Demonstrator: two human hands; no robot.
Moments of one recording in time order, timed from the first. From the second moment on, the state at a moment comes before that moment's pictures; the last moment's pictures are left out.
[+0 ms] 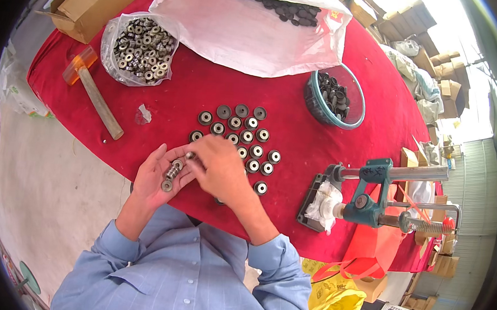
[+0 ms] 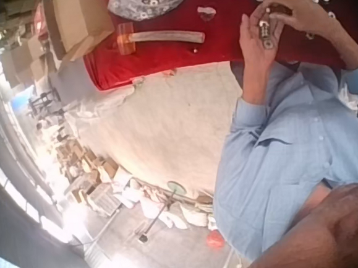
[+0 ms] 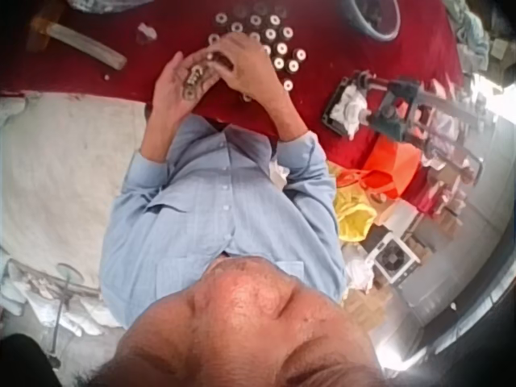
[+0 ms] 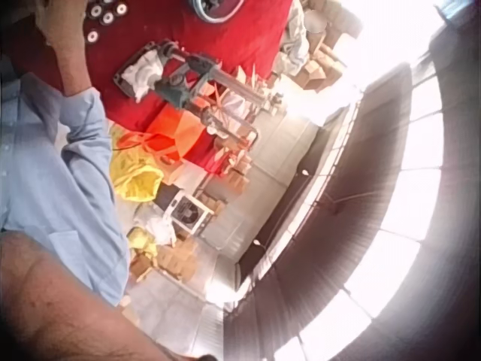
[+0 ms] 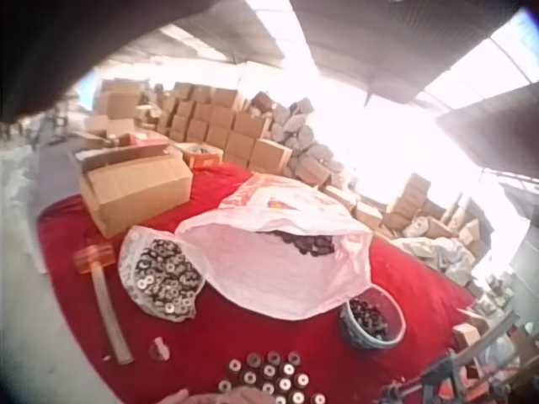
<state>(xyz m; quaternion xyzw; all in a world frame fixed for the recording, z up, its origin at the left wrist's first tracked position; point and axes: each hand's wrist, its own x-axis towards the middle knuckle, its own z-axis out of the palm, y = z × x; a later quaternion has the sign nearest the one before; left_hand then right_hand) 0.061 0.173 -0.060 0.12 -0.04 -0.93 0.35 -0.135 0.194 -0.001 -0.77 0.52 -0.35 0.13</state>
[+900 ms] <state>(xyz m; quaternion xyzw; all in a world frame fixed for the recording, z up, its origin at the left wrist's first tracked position) 0.059 0.174 -0.054 0.13 -0.04 -0.93 0.34 -0.173 0.156 -0.031 -0.73 0.62 -0.26 -0.09</state>
